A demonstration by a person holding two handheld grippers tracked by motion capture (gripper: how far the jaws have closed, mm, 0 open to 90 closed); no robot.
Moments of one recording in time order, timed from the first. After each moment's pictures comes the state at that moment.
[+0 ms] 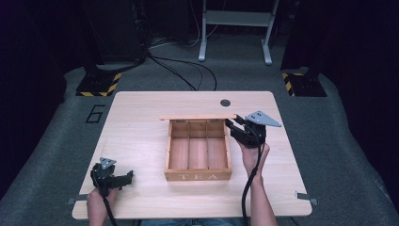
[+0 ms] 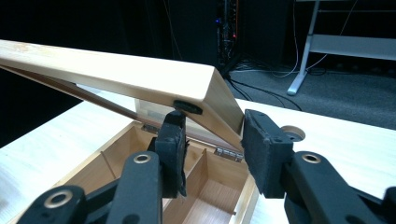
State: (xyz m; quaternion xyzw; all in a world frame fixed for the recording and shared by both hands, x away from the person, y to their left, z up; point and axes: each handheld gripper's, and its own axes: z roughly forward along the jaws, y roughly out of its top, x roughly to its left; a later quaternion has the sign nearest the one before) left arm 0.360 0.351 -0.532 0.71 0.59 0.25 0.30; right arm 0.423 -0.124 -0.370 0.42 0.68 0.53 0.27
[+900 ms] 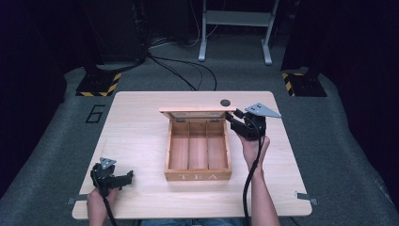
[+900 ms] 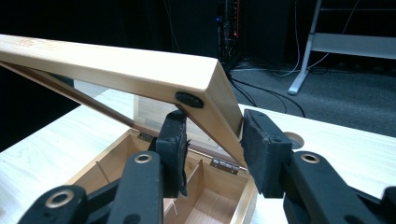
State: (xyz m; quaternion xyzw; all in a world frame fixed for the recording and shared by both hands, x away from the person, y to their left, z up) left arm 0.360 0.351 -0.532 0.71 0.59 0.25 0.30; right arm 0.439 -0.125 -0.358 0.42 0.68 0.53 0.26
